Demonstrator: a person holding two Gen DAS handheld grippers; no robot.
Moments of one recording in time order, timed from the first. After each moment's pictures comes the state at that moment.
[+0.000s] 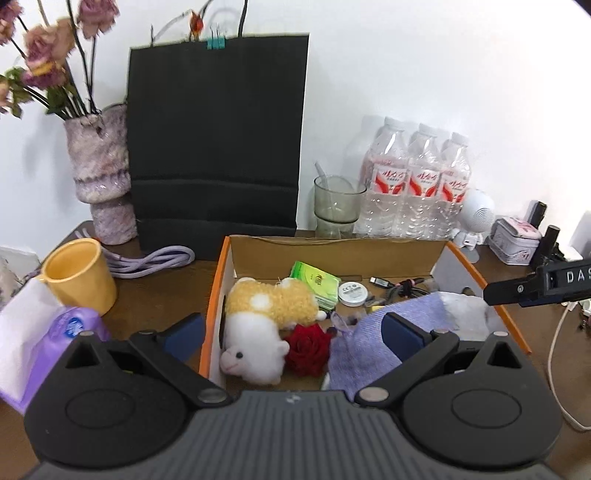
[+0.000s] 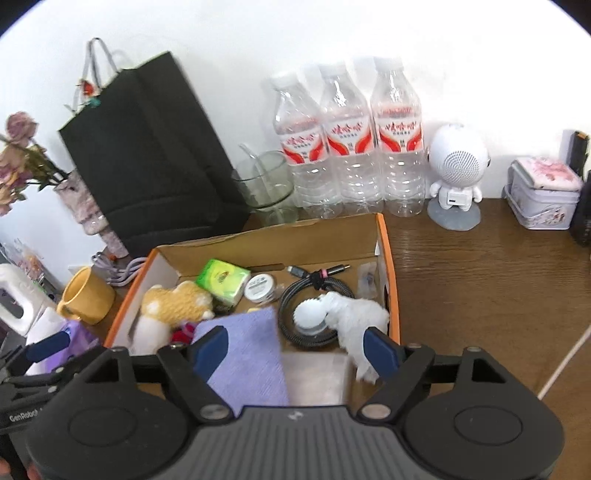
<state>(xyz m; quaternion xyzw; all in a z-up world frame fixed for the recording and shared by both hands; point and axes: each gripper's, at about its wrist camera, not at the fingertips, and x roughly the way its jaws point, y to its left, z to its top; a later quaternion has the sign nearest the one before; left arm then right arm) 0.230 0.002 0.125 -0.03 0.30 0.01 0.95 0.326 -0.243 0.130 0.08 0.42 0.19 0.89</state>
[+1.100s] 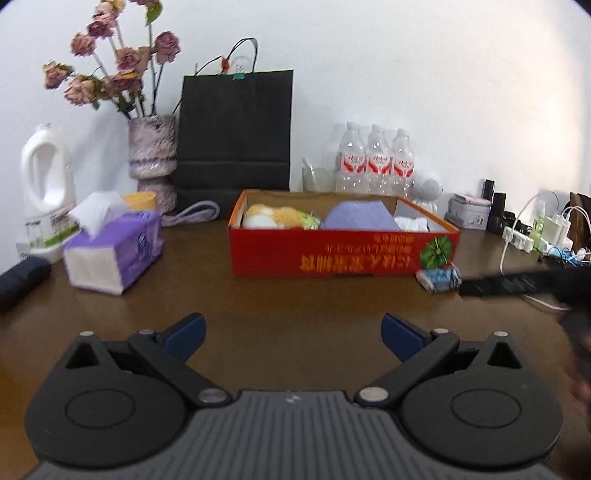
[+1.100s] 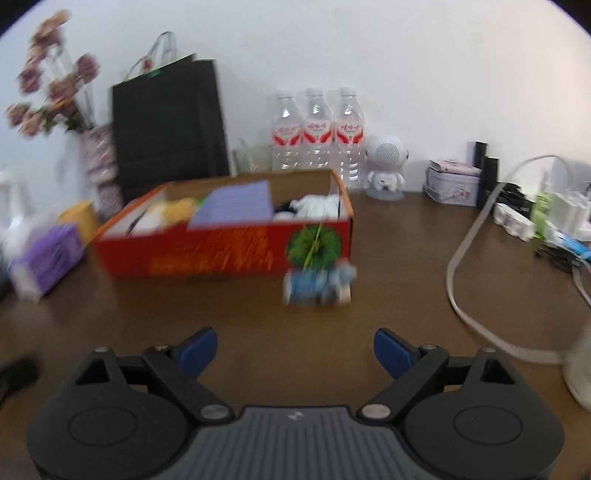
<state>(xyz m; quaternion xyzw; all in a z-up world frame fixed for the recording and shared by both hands) 0.017 -0.019 0.040 -0.01 0.21 0.00 0.98 0.141 -0.254 0.041 0.03 0.30 0.10 0.95</state>
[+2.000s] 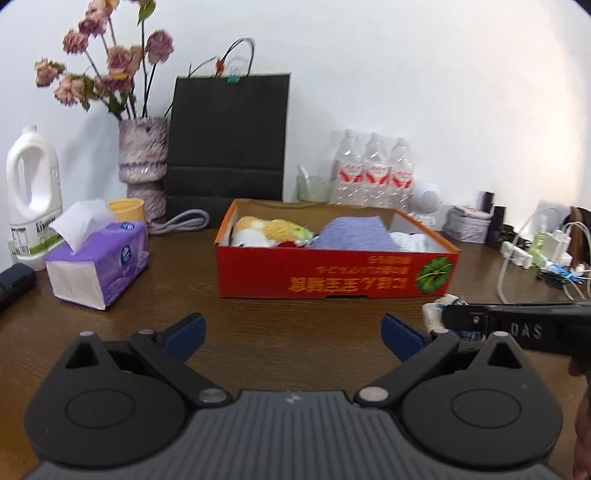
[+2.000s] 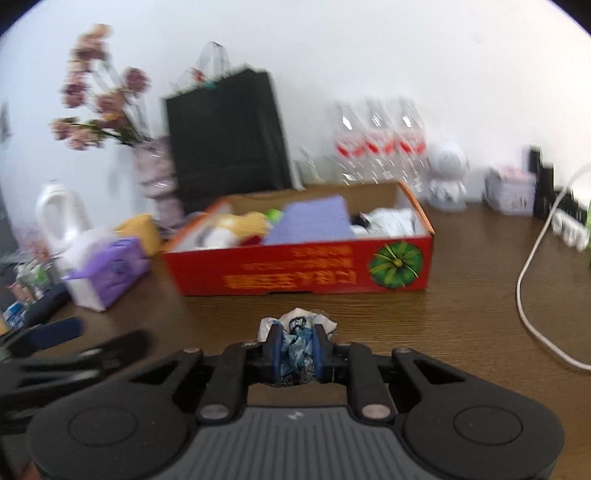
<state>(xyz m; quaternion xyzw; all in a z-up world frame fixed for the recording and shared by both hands) 0.028 -0.028 0.053 -0.02 0.20 0.00 0.98 0.076 -0.219 0.065 0.03 0.27 0.20 0.94</state>
